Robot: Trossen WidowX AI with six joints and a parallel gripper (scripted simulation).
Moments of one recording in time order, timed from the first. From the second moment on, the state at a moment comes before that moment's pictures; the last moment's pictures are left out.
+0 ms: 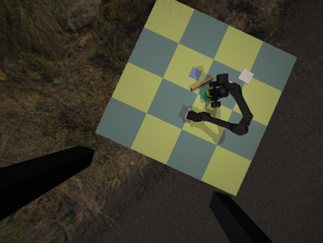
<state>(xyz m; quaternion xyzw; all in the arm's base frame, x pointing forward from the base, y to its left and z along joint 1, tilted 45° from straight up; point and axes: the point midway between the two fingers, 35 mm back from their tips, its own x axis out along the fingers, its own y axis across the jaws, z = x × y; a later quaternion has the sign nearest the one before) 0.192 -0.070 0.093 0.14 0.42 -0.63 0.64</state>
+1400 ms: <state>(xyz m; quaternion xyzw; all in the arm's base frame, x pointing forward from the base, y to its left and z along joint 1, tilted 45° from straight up) 0.188 -0.082 0.082 0.14 0.42 -0.63 0.64</state>
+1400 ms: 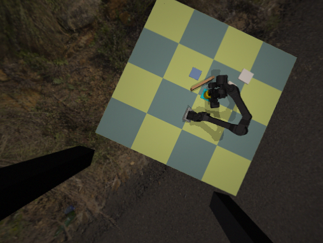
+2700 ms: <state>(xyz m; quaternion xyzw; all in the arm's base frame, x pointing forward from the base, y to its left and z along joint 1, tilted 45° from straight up) 0.194 -0.053 0.111 0.14 0.42 -0.63 0.65</state>
